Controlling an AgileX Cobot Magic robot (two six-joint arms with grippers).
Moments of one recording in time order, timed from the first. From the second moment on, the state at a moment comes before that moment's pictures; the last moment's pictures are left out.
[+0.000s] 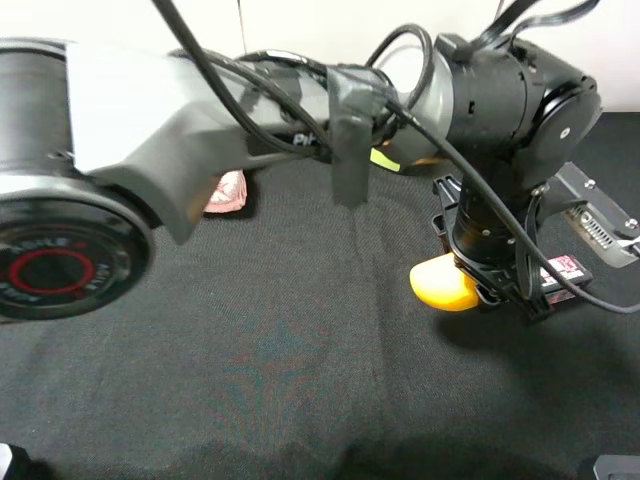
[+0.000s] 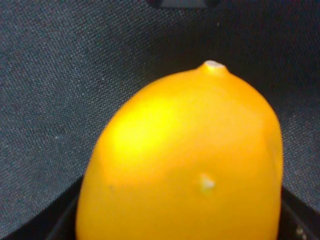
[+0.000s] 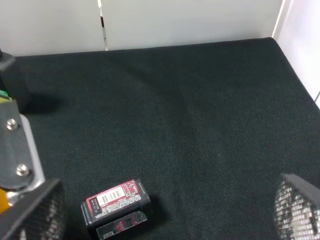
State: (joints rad) left arm -1.13 2.42 -2.10 0.01 1.00 0.11; right arm -0.02 -0.01 -0.50 -0.08 1.02 0.11
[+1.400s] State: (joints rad) left arm -1.13 2.53 -2.13 0.01 1.01 0.12; right arm -0.02 -0.01 -0.50 -0.08 1.02 0.11
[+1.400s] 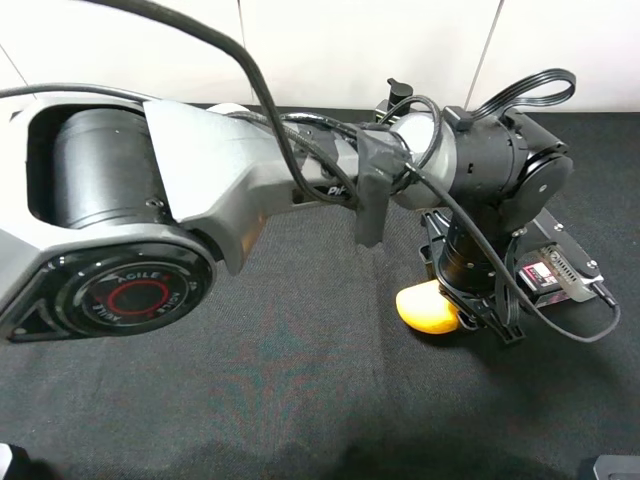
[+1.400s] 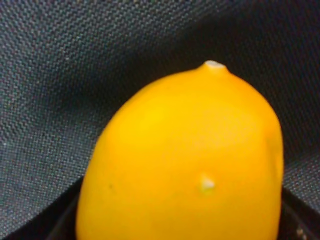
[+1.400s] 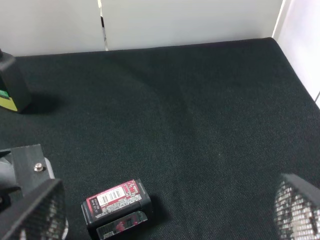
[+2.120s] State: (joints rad) left arm -1.13 2.55 -2.13 0.02 1.02 0.12; right arm -0.02 -0.01 -0.50 -0.08 1.02 0.11
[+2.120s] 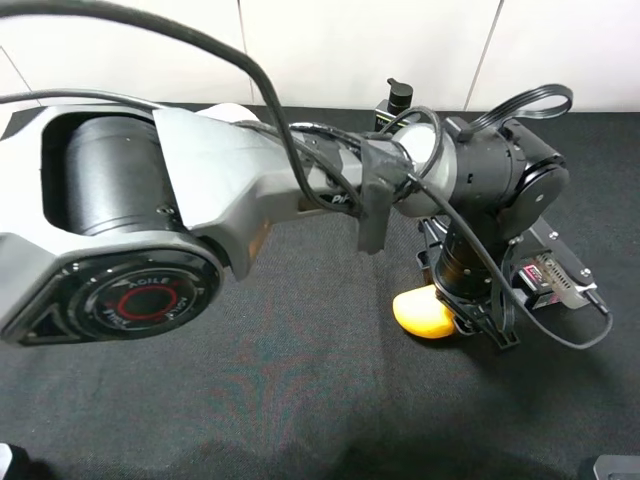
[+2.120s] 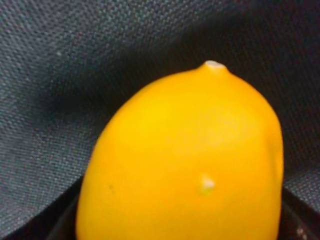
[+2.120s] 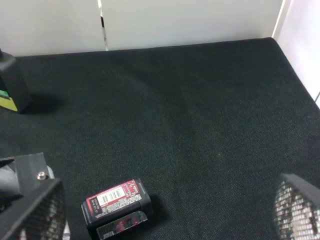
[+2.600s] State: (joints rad) left arm -1.14 2.55 -2.13 0.02 1.01 0.12; right arm -0.02 -0.01 -0.50 -0.08 1.02 0.11
